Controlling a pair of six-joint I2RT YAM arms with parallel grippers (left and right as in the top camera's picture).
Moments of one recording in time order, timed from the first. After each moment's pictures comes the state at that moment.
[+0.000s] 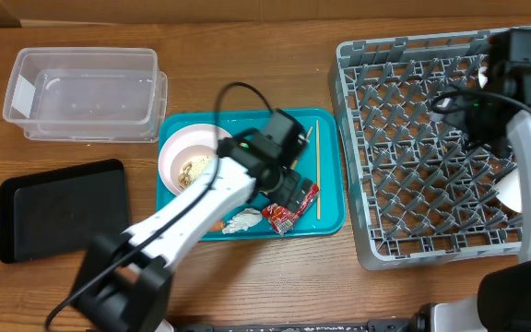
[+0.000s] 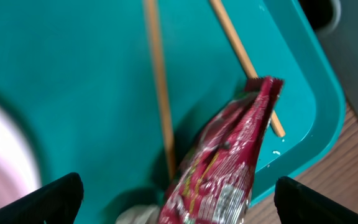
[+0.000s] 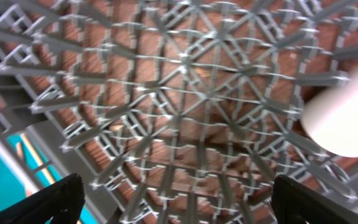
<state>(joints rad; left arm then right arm) -0.66 1.74 1.26 -0.80 0.07 -0.09 -0.15 1.64 1.64 -1.27 0.05 0.41</state>
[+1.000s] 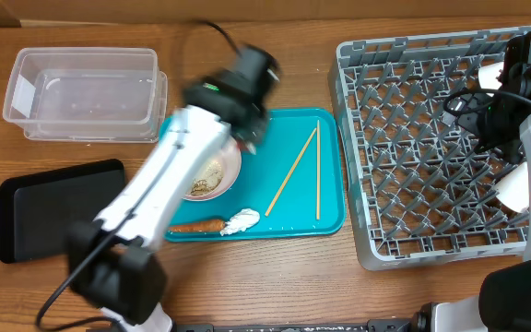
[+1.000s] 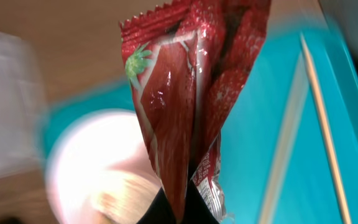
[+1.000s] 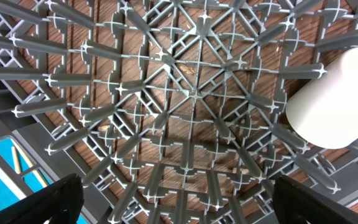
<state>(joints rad) -0.40 1.80 1.69 -1.01 -0.11 -0.10 -0.20 1.64 1.64 -1.29 0.05 0.39</state>
